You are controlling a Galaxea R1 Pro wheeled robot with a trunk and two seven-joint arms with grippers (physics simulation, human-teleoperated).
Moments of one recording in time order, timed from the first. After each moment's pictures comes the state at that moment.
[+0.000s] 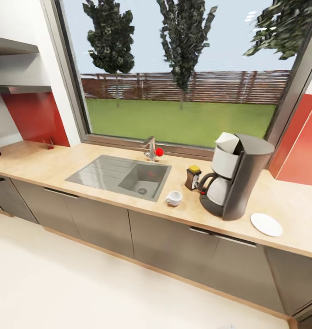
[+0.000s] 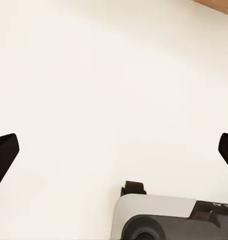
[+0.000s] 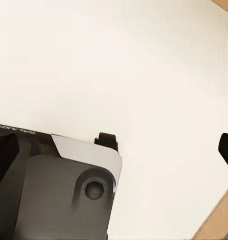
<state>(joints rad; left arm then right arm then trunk) -0.21 0.14 -0.24 -0.18 0.39 -0.32 -0.03 -0.44 -0.01 0.42 -0.03 -0.21 0.04 0.02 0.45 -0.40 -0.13</state>
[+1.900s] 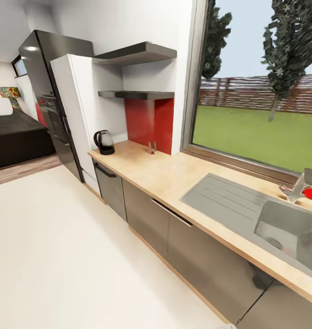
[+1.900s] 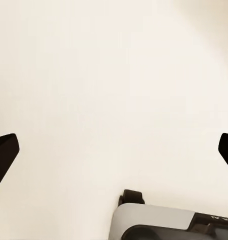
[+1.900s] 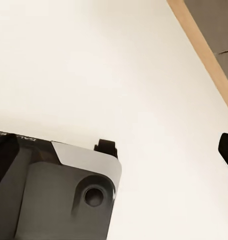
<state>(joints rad) -0.21 0.15 -0.23 -0.18 0.43 -0.32 -0.04 -0.44 -0.01 0.42 -0.03 -0.21 0.05 0.02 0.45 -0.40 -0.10</state>
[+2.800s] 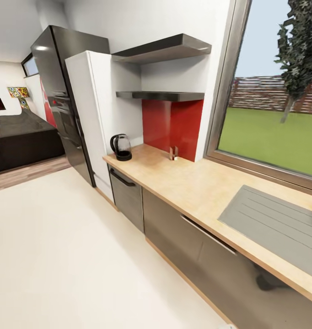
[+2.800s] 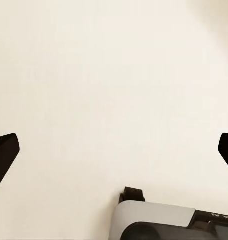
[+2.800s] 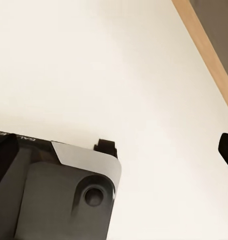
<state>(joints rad) -0.21 0.15 -0.23 -0.17 0.44 -0.33 -0.04 -0.44 0.00 0.42 -0.03 -0.21 0.04 0.02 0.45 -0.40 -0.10</state>
